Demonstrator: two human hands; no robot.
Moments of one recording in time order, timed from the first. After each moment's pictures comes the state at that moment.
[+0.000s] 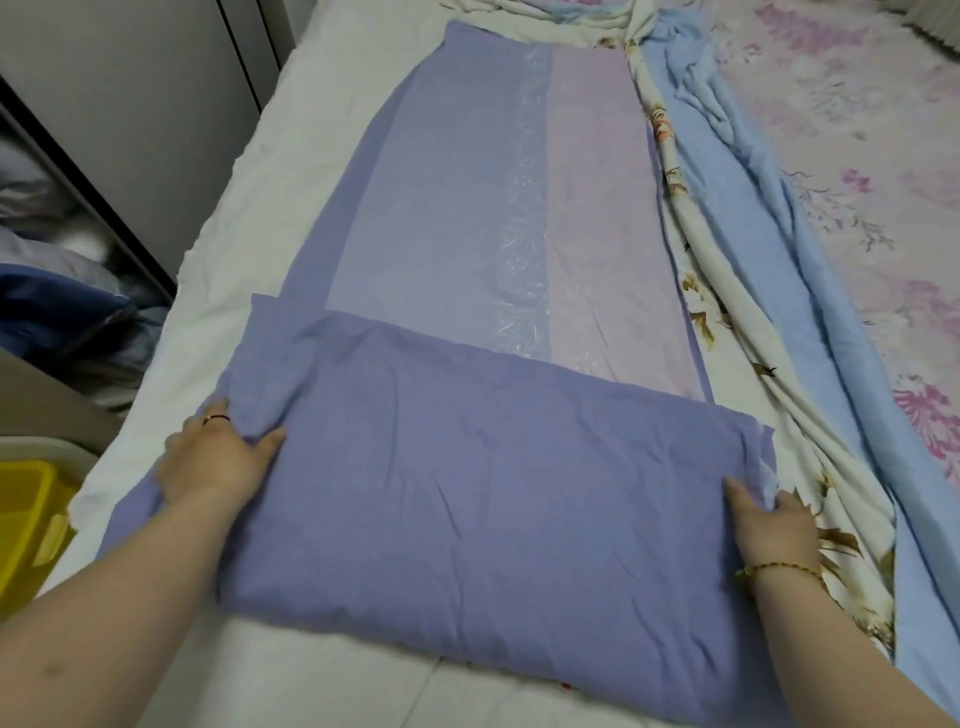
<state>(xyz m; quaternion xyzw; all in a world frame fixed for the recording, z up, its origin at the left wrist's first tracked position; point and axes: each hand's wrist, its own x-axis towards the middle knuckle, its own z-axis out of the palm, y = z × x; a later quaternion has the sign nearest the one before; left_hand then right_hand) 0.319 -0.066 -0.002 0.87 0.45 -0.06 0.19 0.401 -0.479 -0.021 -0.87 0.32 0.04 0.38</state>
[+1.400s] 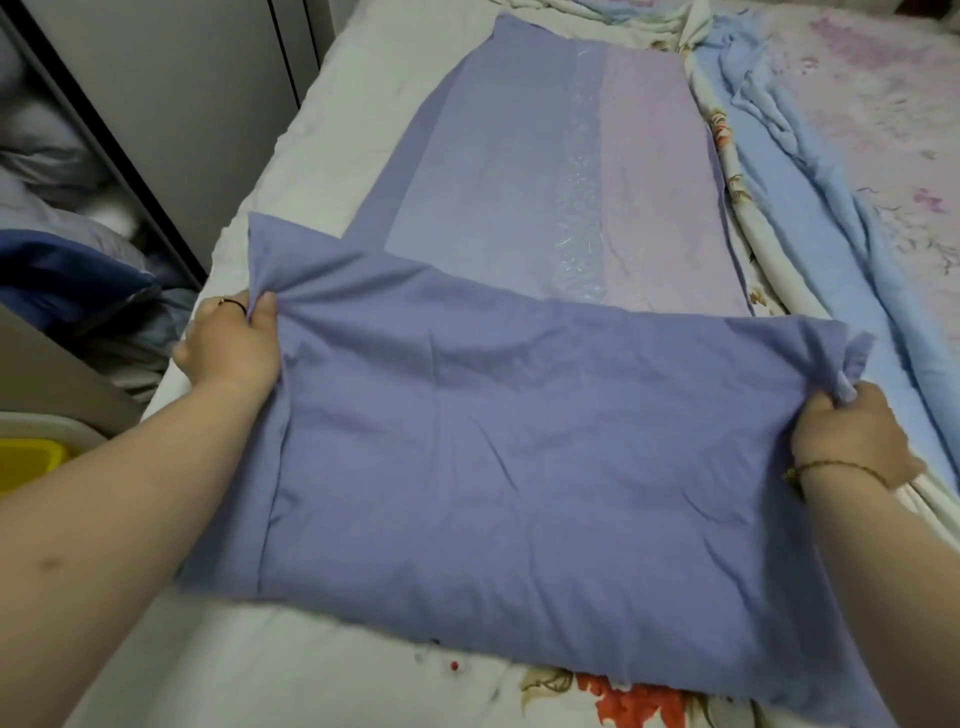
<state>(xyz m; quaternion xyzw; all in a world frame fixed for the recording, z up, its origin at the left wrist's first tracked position) 0.379 -0.012 0.005 0.85 0.43 0.14 0.26 0.477 -0.421 0.015 -0.94 0.26 -0.06 0.22</state>
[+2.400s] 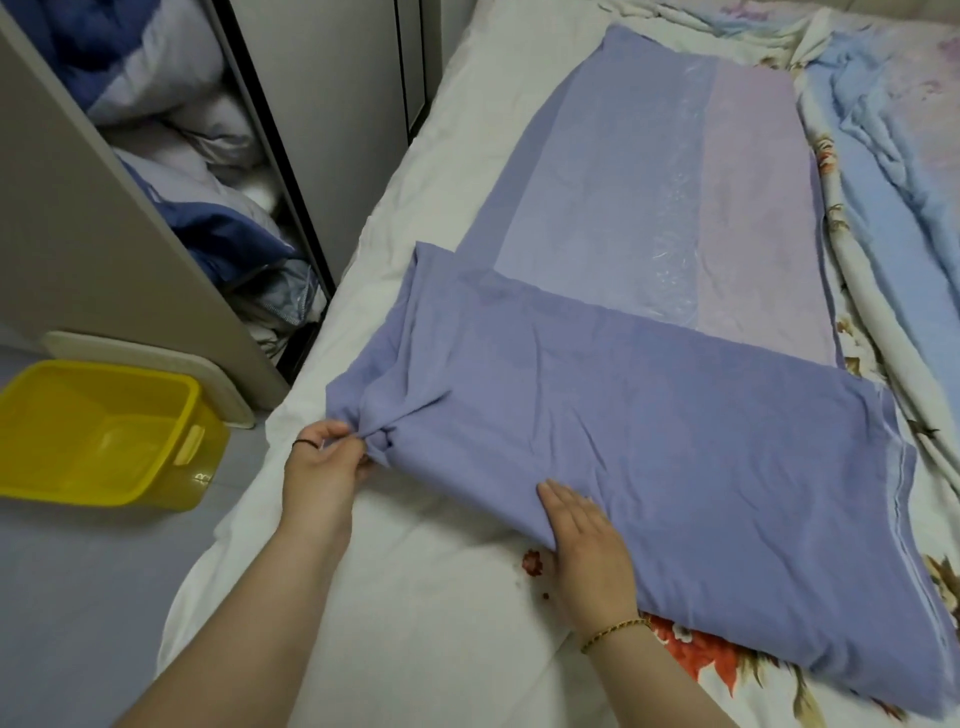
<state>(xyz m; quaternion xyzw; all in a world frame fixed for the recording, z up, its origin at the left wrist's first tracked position) 0.227 -0.057 0.021 0.52 0.49 0.20 0.67 0.288 -0.260 -0.050 -0.93 -0.33 -0.03 0.15</state>
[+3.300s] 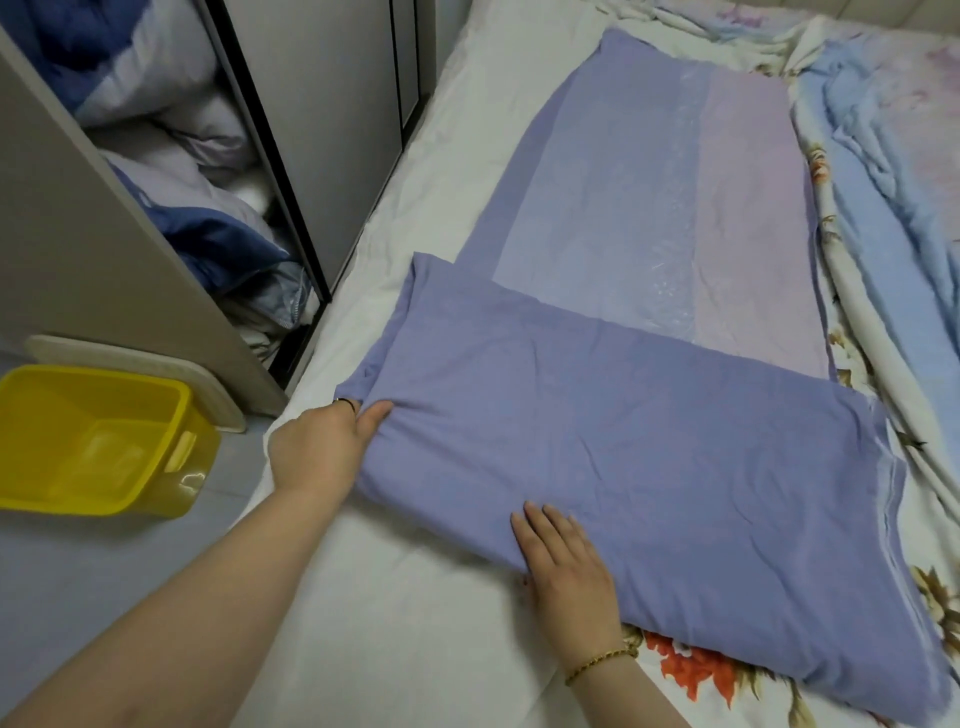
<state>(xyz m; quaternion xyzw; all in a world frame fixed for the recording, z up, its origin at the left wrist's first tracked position) 0.257 -0.017 0.022 0.91 0.40 -0.03 0.14 0.278 -0.252 -0.065 -0.91 -0.39 -0.09 0.11</state>
